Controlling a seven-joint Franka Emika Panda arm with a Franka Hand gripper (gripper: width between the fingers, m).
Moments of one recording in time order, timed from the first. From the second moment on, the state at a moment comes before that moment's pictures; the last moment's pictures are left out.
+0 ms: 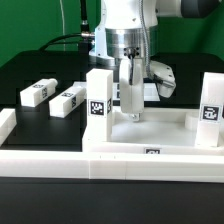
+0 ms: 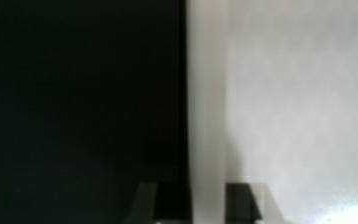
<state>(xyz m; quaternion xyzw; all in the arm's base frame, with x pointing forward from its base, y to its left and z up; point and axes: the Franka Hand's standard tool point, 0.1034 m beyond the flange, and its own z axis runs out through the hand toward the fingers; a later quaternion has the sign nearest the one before) 0.490 0.005 0.007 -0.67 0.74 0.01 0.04</state>
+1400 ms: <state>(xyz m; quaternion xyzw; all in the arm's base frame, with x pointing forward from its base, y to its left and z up) 0.476 -0.063 0.010 -0.91 0.41 -0.03 0.01</state>
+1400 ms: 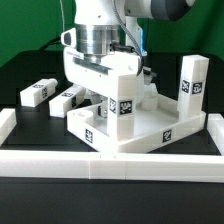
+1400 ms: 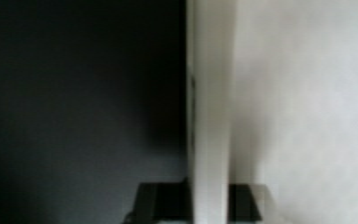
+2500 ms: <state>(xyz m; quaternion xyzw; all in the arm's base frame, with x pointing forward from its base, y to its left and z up) 0.506 -0.047 0.011 -1.00 0.06 -0.04 -0.01</state>
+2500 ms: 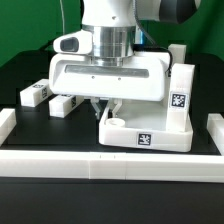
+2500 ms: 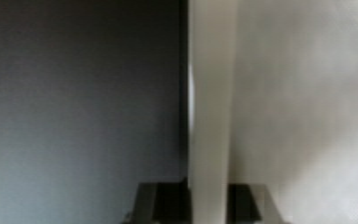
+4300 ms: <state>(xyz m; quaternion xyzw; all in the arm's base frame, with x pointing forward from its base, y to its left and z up) 0.561 -0.022 0.024 -0.92 -0.39 -0.06 -0.07</state>
